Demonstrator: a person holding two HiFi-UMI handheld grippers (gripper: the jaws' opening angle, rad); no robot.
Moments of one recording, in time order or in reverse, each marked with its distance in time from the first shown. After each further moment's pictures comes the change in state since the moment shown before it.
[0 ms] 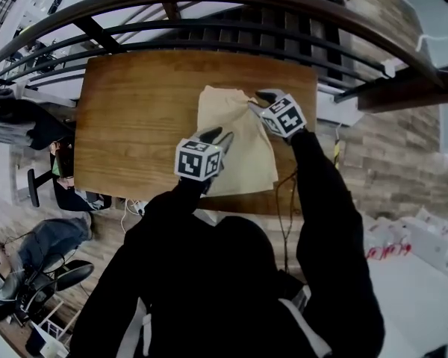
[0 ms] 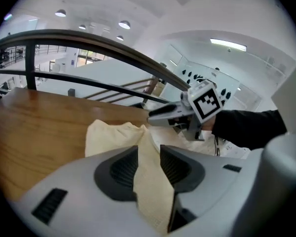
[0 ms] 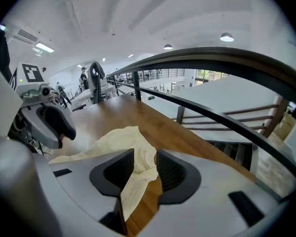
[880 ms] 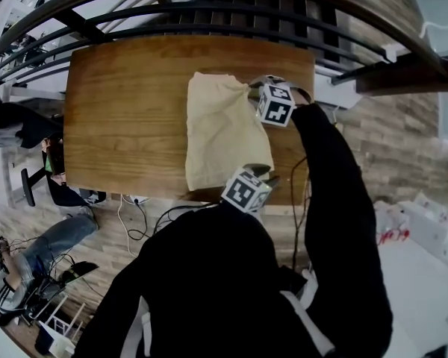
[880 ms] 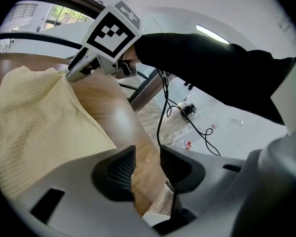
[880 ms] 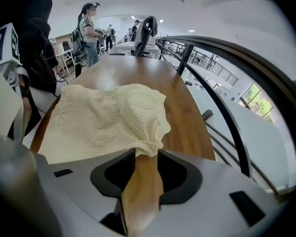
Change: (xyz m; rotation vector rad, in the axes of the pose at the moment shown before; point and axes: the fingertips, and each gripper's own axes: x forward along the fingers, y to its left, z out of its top) left arm 0.059 -0.198 -0.118 0.078 0.277 -0.380; right arm 0.016 0.015 -0.057 -0.634 0.312 0.161
